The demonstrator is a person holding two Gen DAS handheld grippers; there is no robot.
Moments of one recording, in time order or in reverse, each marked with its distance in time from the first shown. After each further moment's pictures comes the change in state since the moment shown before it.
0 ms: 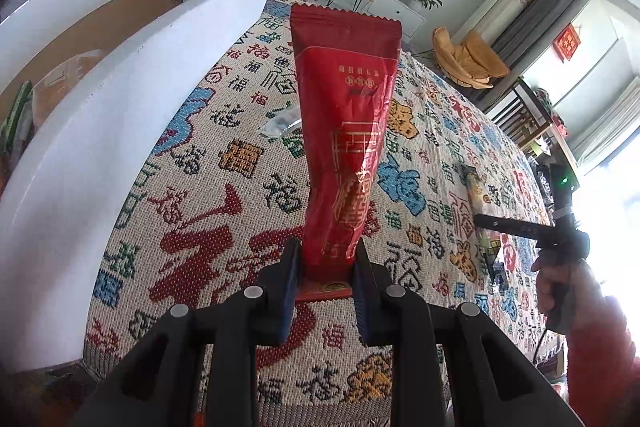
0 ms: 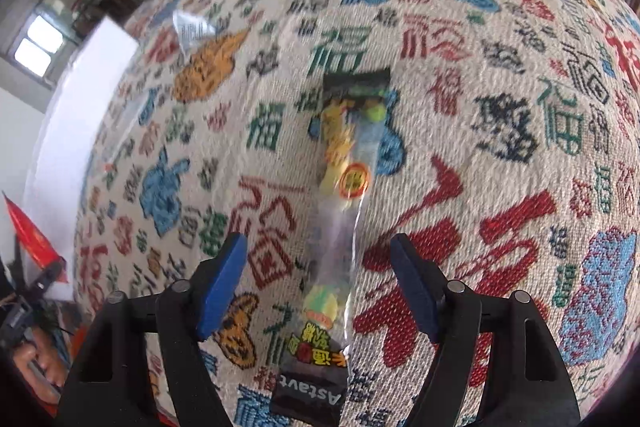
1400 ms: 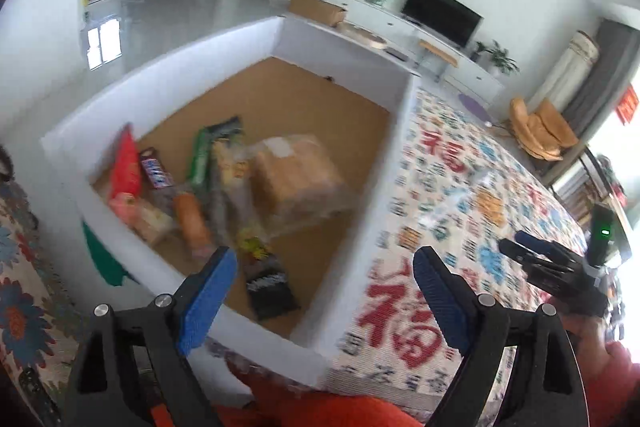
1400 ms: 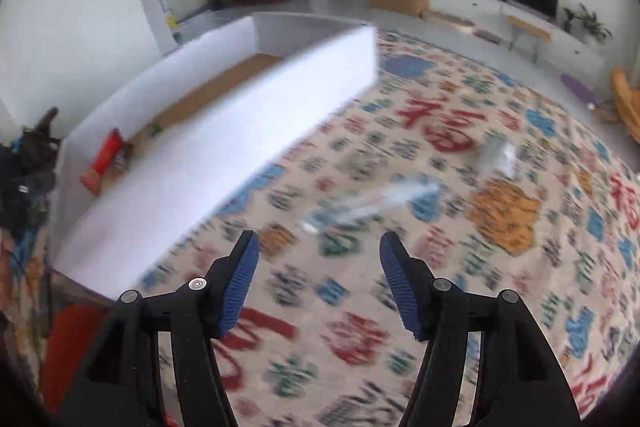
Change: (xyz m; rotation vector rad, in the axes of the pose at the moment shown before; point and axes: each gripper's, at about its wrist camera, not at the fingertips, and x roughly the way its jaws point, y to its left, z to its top) left arm -0.110 0.095 0.018 -0.104 -0.192 0.241; right arm -0.011 0.225 -0.012 -0.496 -0.281 0.121
